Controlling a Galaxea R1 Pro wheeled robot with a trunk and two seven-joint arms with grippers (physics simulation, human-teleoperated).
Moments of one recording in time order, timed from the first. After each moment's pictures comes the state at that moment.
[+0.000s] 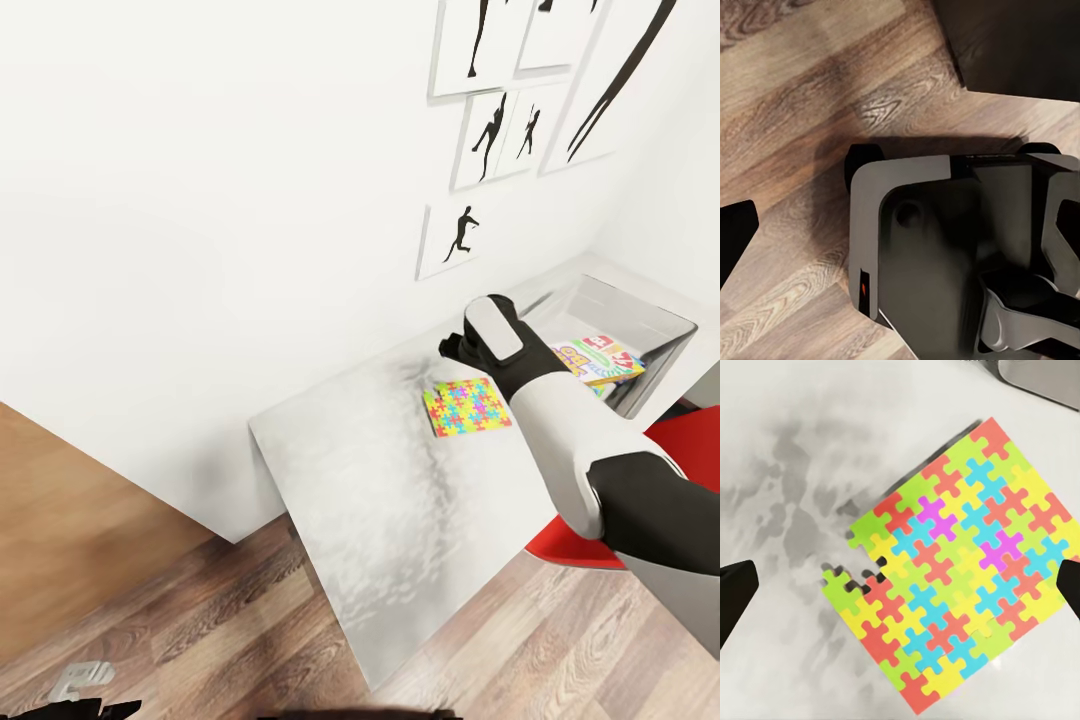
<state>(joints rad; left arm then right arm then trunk) -0.54 0.50 0.43 0.03 -0.31 -0.01 -0.88 -1.43 0.05 0.20 -0.57 -0.98 0.74 -0.92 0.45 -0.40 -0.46</state>
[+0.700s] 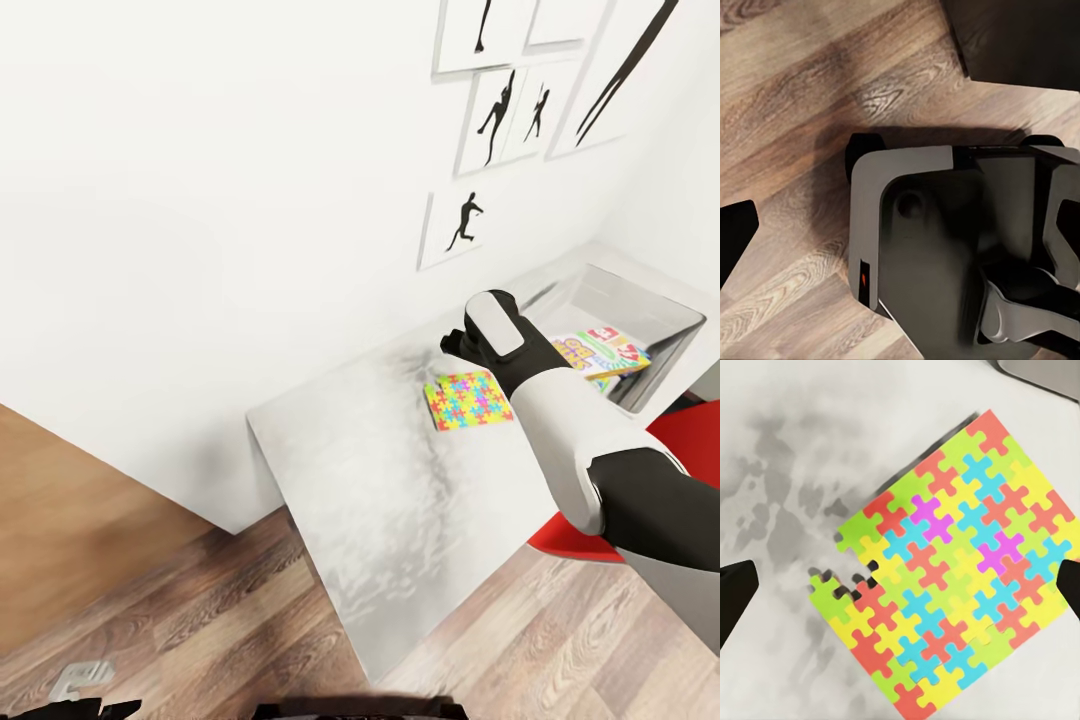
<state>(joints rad) -0.54 0.50 0.43 0.03 -0.31 -0.01 -0.88 -1.44 0.04 0.20 -0.57 -0.98 0.74 -0.94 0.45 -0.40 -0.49</state>
